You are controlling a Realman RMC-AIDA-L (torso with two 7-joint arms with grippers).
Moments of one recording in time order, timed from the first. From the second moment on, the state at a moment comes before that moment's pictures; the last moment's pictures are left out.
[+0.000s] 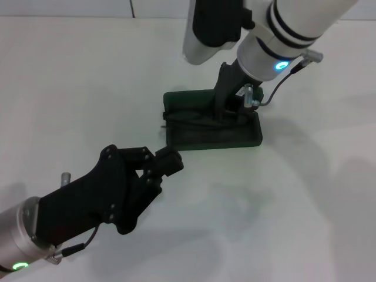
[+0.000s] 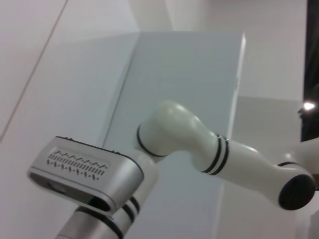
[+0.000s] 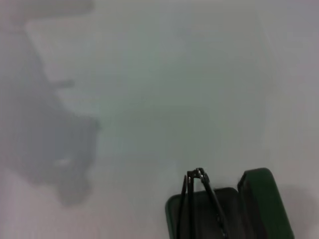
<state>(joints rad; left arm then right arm) -0.31 -2.06 1.45 0.15 0.91 2.00 -0.80 1.19 2.03 -1.78 -0.83 -2.25 -1.19 2.24</state>
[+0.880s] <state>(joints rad) -0.33 -2.08 1.45 0.14 0.93 1.93 -0.78 1.23 2.03 -1.93 -0.72 -2.25 -1.04 2.31</state>
